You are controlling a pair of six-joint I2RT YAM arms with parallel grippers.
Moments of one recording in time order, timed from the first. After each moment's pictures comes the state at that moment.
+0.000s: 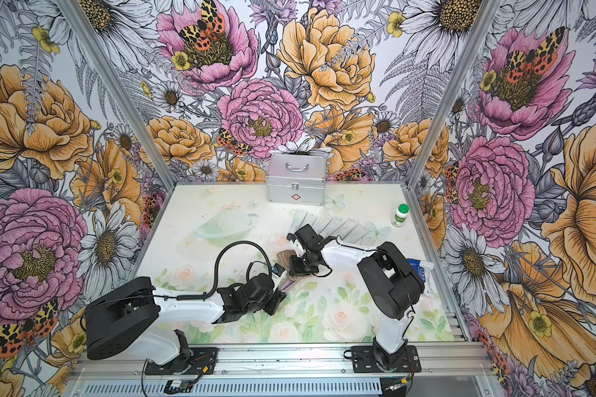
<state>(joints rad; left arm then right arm) -1.04 1.48 0.51 0.10 -0.16 -0.37 0.61 1.80 1.04 -0.43 -0.41 0.45</state>
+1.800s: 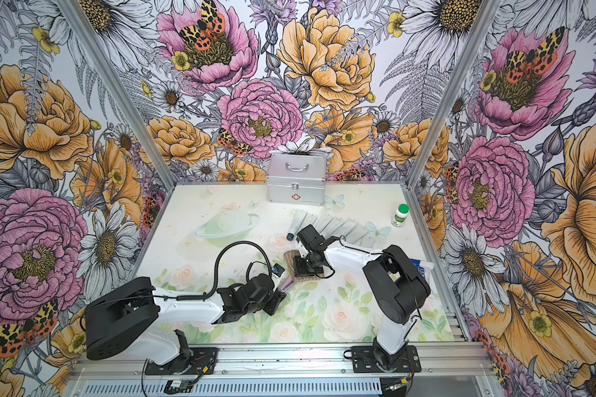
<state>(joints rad) -1.04 1.48 0.51 0.10 -0.17 -0.37 0.64 1.74 1.02 -0.49 -0.35 0.47</state>
